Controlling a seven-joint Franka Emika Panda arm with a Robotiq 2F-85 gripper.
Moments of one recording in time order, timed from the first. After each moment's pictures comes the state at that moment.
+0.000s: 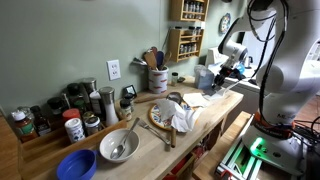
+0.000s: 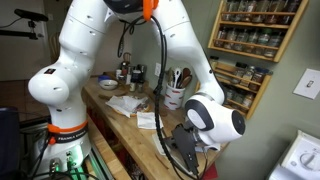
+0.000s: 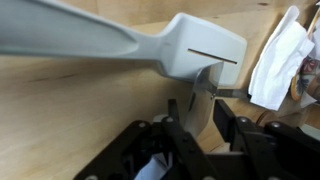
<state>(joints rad) -0.56 0.35 -0.32 -2.21 0.67 1.98 -1.28</state>
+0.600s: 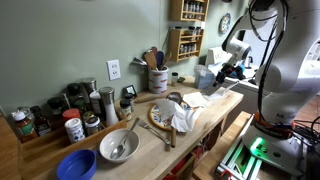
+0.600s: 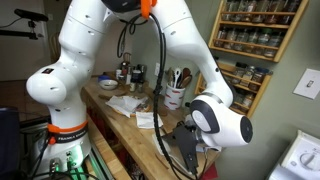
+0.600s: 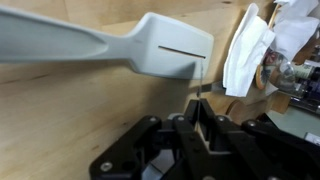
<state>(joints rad) -0.61 0.35 -0.32 -2.16 0.69 1.82 -1.30</state>
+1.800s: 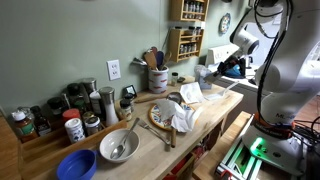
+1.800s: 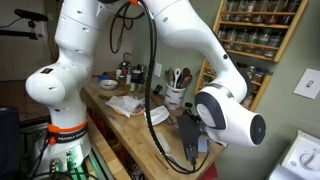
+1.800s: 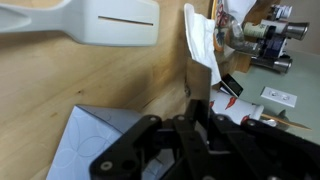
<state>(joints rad) -0.63 0.28 -0.38 -2.14 0.80 1.64 -1.23</state>
